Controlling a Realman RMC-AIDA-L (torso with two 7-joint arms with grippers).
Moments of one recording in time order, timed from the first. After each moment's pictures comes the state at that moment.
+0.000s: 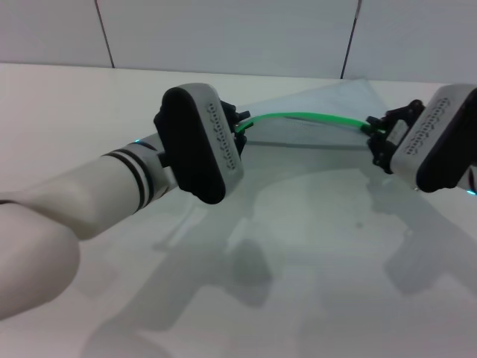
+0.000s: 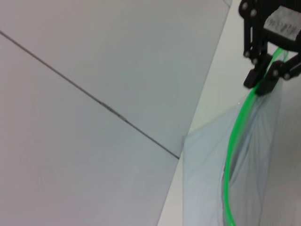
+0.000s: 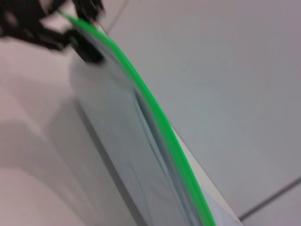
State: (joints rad) left arm -0.33 -2.02 2.03 1.22 2.56 0.10 -2.07; right arm 0.36 2.03 -1.76 -1.11 -2.16 -0.36 1.75
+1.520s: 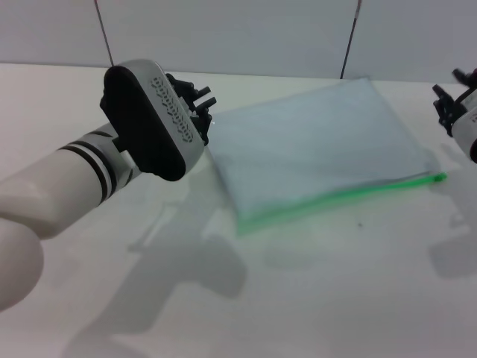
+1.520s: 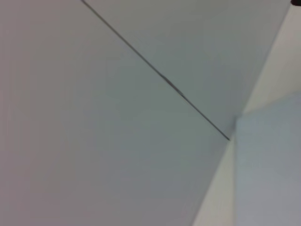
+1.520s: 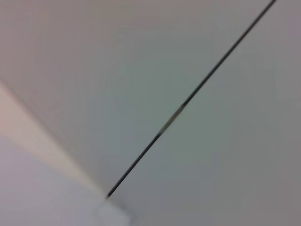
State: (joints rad) left arm -0.22 -2.03 1.94 1.31 2.55 0.09 -2.08; right arm 0.26 2.04 -1.71 -1.12 -2.14 -0.06 1.79
